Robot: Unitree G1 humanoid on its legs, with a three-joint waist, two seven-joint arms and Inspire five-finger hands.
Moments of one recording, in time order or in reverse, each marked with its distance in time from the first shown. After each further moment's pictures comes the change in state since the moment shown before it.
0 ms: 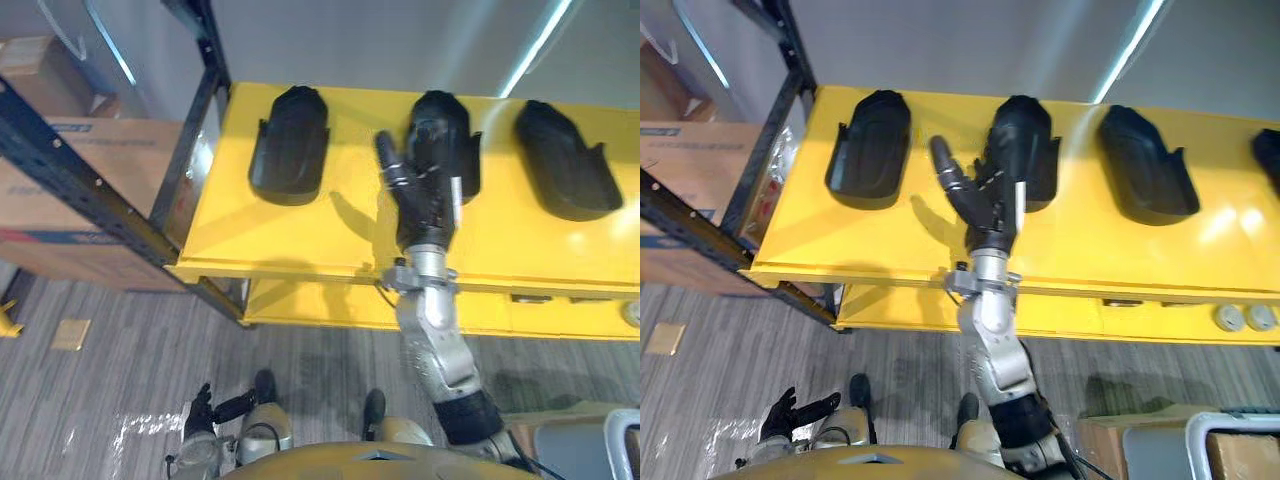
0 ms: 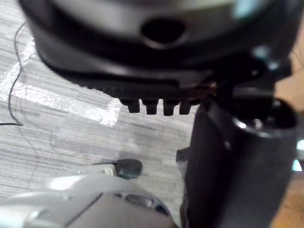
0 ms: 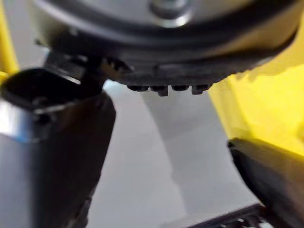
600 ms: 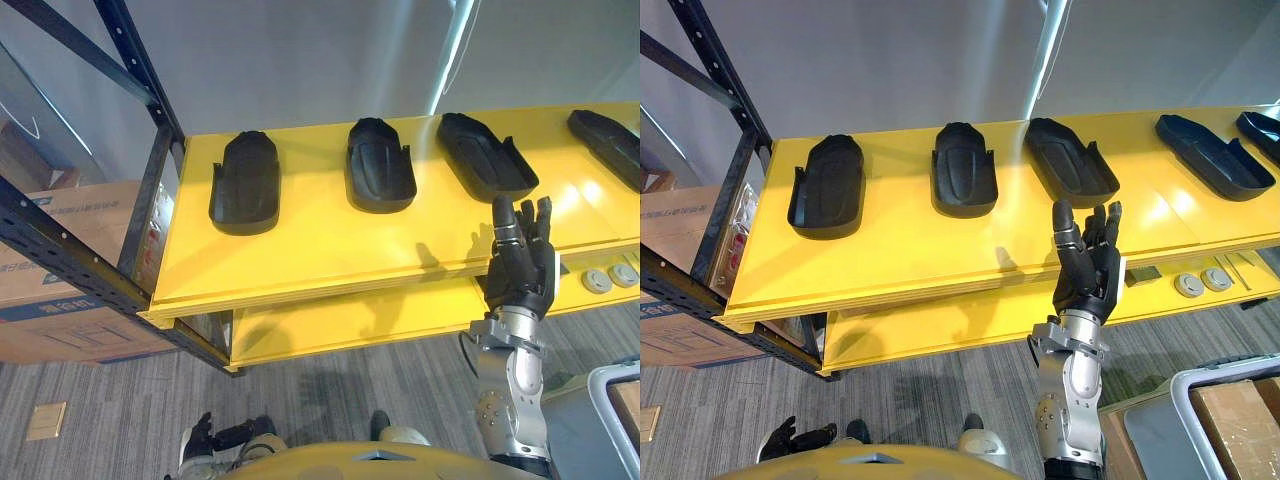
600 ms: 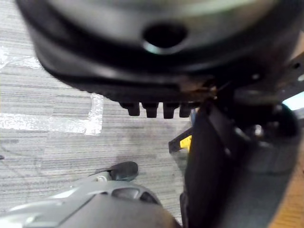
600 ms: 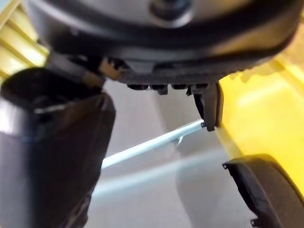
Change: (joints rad) left arm 0.022 -0.015 0.007 0.057 0.070 0.045 -0.016; right arm 0.228 -0.056 -0.343 0.080 0.160 -0.006 0.235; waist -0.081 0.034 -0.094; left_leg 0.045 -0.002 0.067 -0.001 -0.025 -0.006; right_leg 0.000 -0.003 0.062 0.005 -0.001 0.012
